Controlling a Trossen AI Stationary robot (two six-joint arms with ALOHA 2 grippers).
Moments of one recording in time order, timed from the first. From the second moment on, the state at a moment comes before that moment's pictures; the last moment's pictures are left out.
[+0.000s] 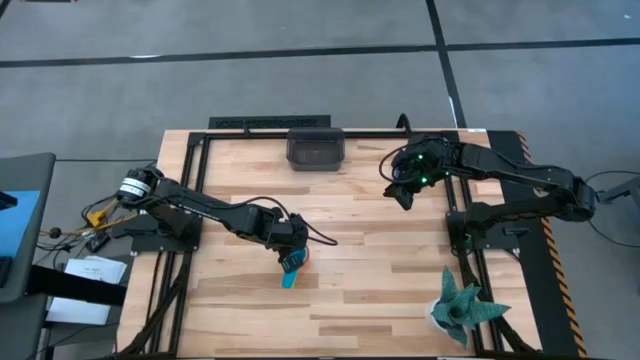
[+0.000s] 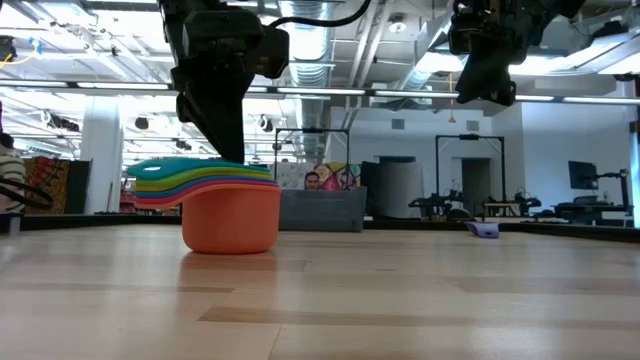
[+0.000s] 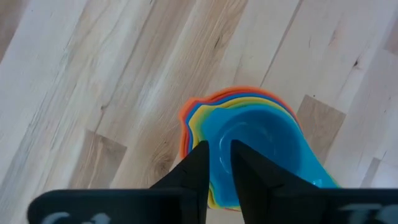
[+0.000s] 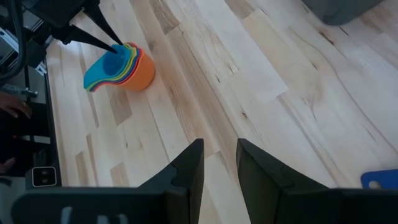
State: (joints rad) left arm -0.22 1.65 1.16 -0.60 -0.19 -0.63; right arm -0.37 1.04 0.93 -0.72 -0.30 0.34
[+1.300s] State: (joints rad) left arm -0.02 1.65 1.53 -0.50 -0.42 -0.62; right arm -0.74 1.19 0.93 -0.82 -0.02 0.37
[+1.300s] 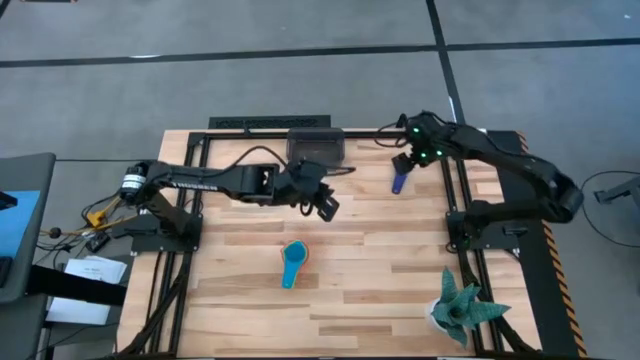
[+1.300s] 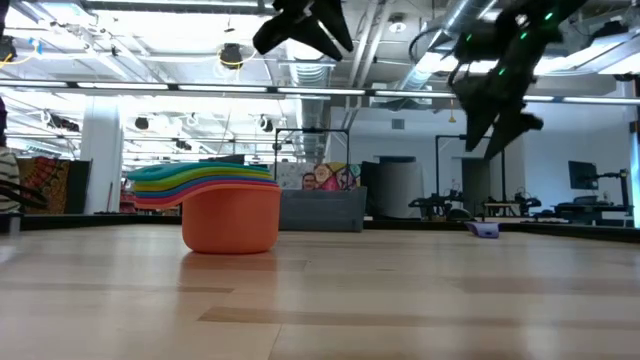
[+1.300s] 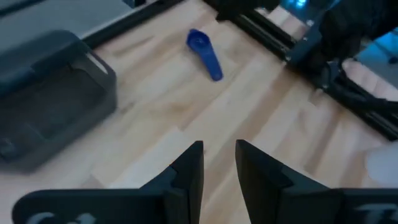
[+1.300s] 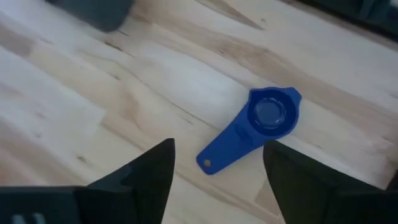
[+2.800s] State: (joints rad) left arm 0.44 1.63 1.54 -0.68 -0.03 -0.11; right arm -0.83 1.44 0.76 -0.61 0.21 0.97
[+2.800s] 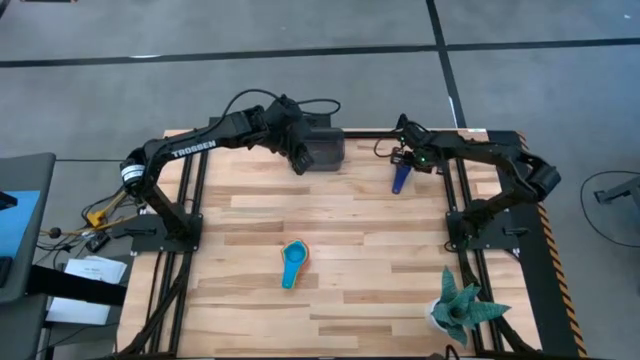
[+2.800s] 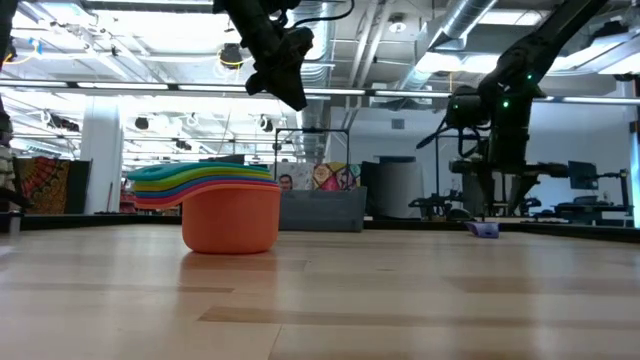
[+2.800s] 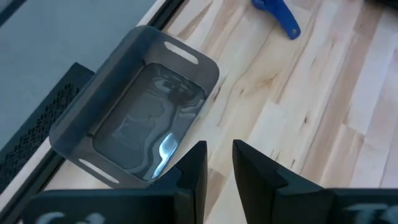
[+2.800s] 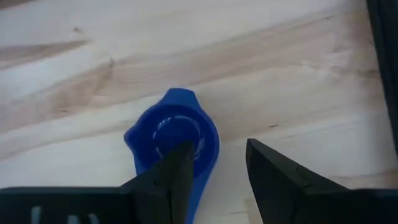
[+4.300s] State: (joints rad) left arm 0.40 1.63 1.54 -0.62 -0.02 -0.32; right arm -0.80 1.42 0.76 -0.54 0.21 0.82
